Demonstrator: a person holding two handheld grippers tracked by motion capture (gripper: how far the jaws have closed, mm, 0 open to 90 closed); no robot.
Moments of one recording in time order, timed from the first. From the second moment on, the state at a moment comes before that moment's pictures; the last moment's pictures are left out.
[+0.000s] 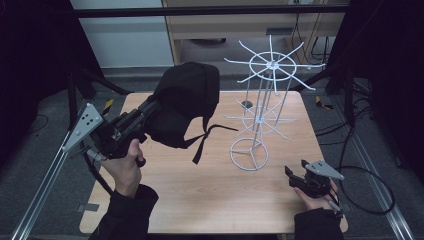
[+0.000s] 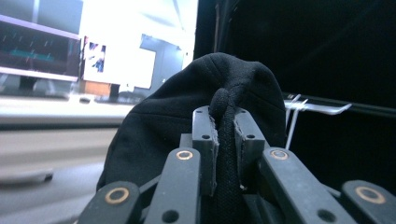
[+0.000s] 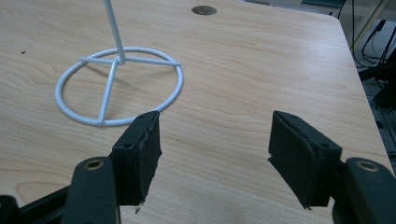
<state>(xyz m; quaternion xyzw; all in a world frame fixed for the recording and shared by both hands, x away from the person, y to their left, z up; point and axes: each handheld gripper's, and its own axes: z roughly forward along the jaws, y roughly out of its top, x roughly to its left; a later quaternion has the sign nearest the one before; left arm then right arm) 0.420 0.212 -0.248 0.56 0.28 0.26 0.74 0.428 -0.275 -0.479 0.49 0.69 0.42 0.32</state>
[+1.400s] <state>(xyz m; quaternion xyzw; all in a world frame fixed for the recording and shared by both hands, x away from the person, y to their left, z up) 0.430 0.221 -0.346 0.70 0.34 0.24 0.58 0.429 -0.274 -0.482 0.49 0.70 0.41 0.32</state>
